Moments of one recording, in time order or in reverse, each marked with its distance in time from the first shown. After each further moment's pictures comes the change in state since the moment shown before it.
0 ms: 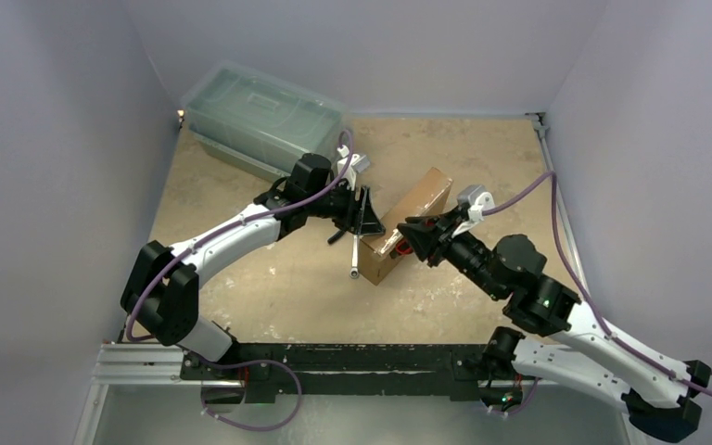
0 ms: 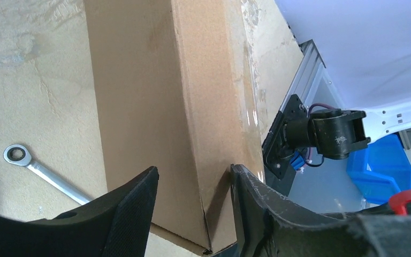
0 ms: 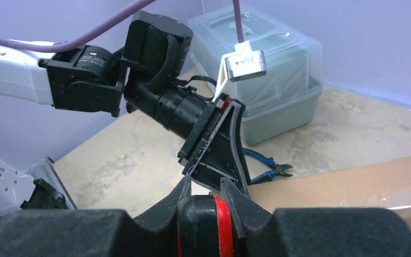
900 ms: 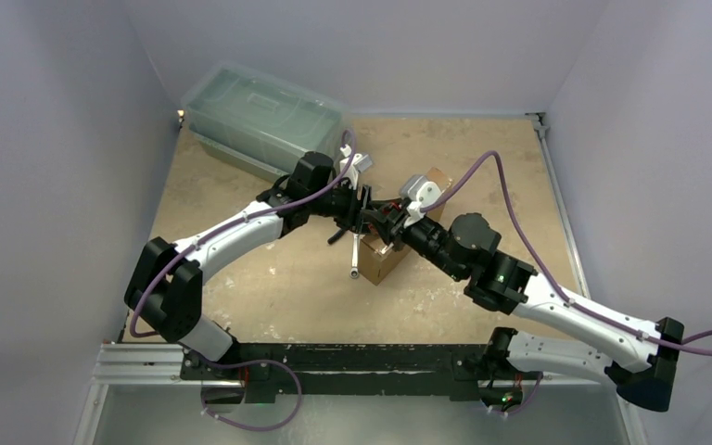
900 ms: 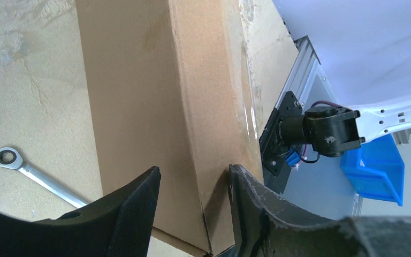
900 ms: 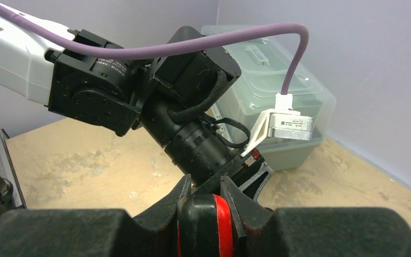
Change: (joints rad) left arm 0.000 0.026 0.023 -0.013 0.022 -0.001; right arm 0.061 0.279 0.115 0.199 -0.027 -0.286
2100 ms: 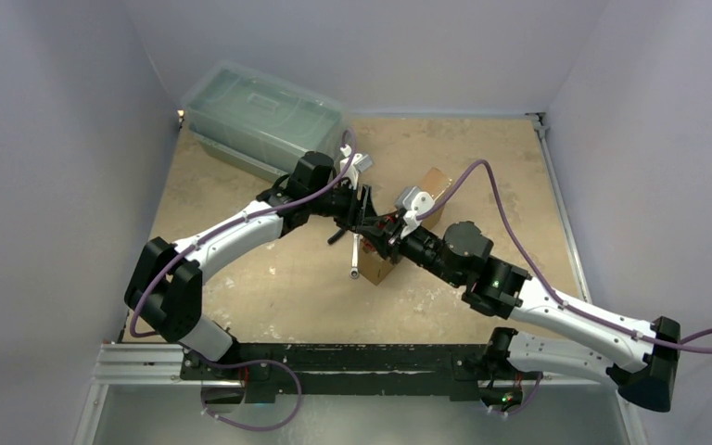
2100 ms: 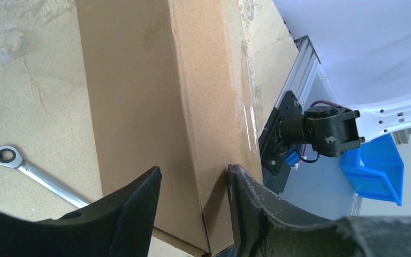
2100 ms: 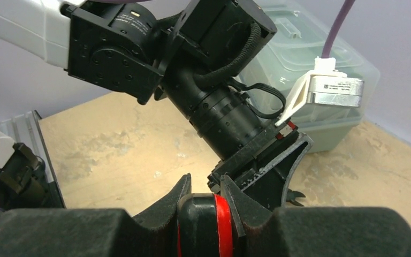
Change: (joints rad) left arm 0.000 0.000 0.006 -0.012 -0.001 0.001; right arm 0.011 -0.013 -0.085 0.022 -0.067 0.081
